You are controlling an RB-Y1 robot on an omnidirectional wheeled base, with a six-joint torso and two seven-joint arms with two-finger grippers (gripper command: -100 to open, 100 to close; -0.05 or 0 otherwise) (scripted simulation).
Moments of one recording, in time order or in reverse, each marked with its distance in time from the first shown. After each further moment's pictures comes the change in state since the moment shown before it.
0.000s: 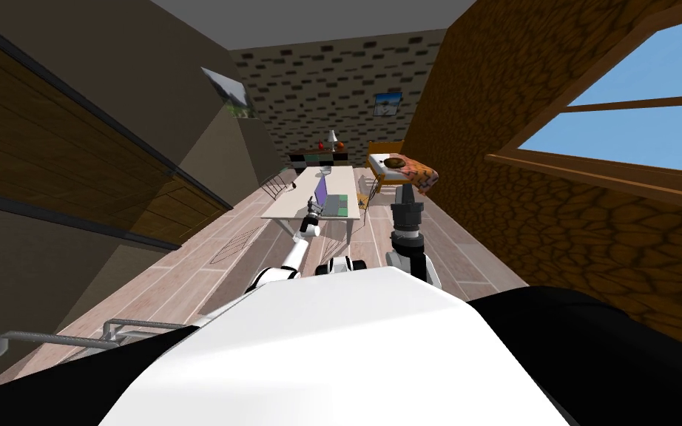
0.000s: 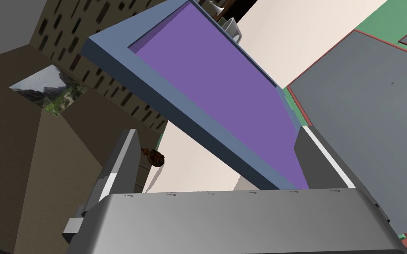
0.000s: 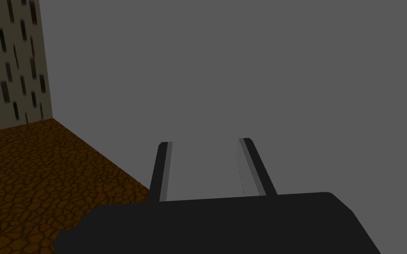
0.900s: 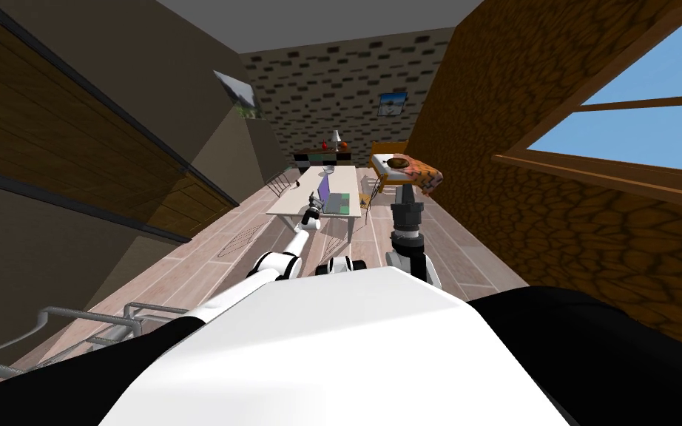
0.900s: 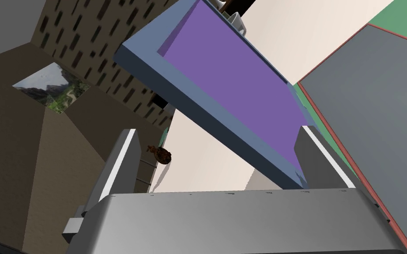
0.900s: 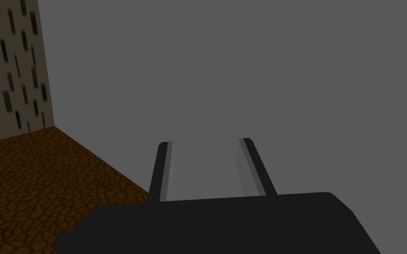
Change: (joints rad) left arm -0.204 0.020 0.013 0.249 -0.014 -0.040 0.058; right arm 0.000 0.000 0.000 0.000 0.000 0.000 0.000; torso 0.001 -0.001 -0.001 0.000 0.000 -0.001
